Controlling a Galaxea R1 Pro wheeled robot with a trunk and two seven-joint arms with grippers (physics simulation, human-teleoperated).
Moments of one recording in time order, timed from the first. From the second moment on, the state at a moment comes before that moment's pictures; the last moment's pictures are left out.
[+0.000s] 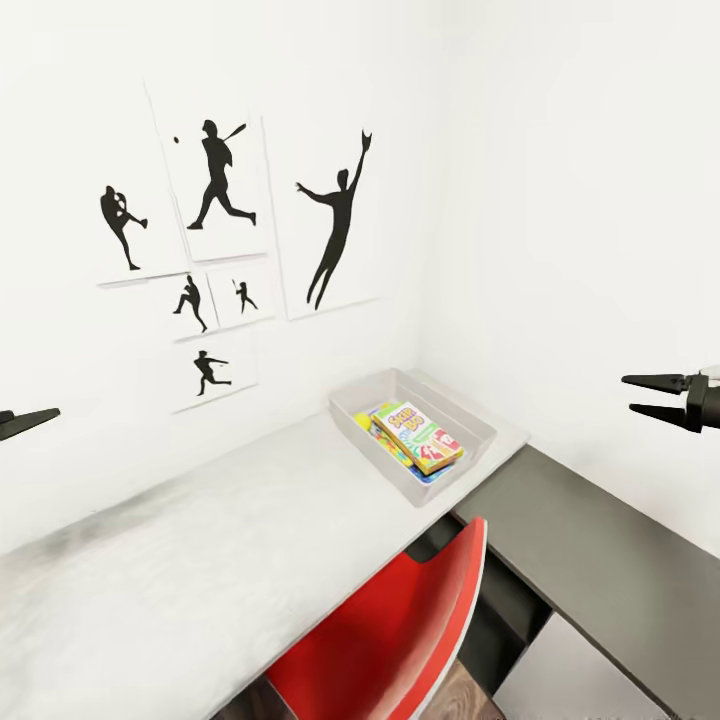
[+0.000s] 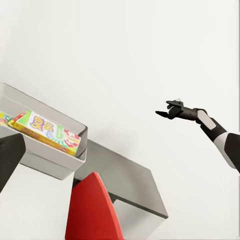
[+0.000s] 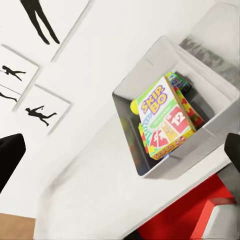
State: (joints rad) left arm -0.48 0.77 0.50 -1.38 0.63 1.04 -1.49; right arm -0.96 -0.90 0.17 -0.83 -1.02 1.05 0.85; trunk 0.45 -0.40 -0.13
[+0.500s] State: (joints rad) left arm -0.48 0.77 0.50 -1.38 0.63 1.04 -1.49; right arm -0.96 -0.93 0.17 -0.83 -1.02 1.05 0.85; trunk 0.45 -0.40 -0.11
